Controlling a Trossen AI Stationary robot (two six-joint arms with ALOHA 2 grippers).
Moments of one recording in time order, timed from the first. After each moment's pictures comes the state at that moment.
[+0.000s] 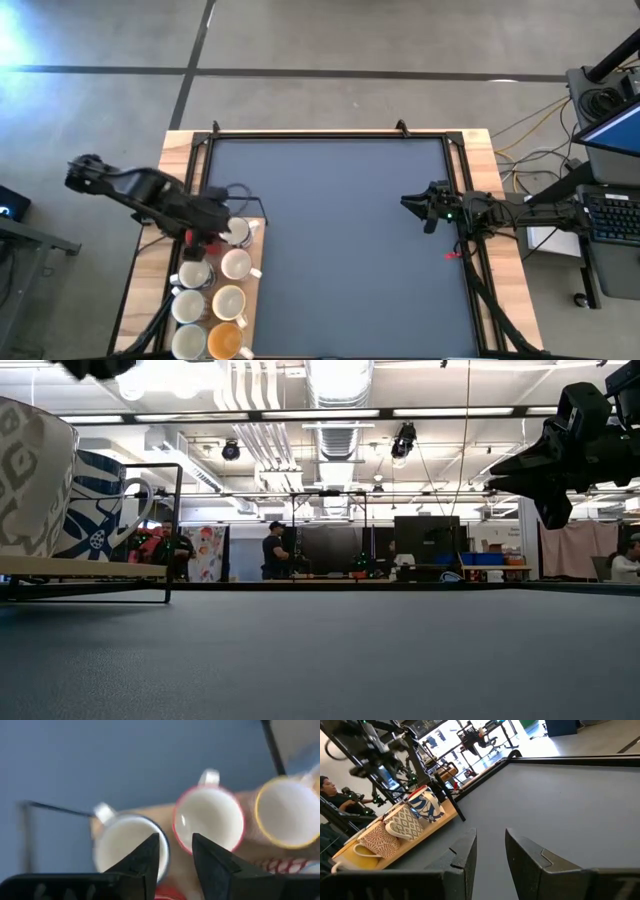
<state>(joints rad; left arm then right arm) -0.35 0.96 1.15 -1.26 -0.01 -0.17 -0.02 0.17 0.01 0.04 0.24 0.58</state>
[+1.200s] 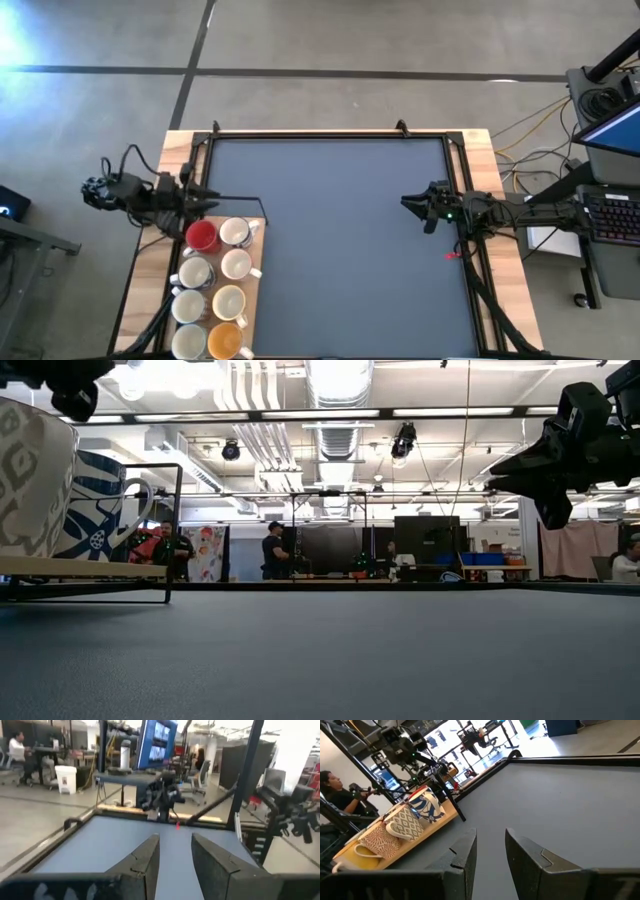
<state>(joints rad) -0.35 0.00 0.52 -0.47 -0.39 -0.11 -0.02 0.17 0.01 0.04 0.23 0.58</state>
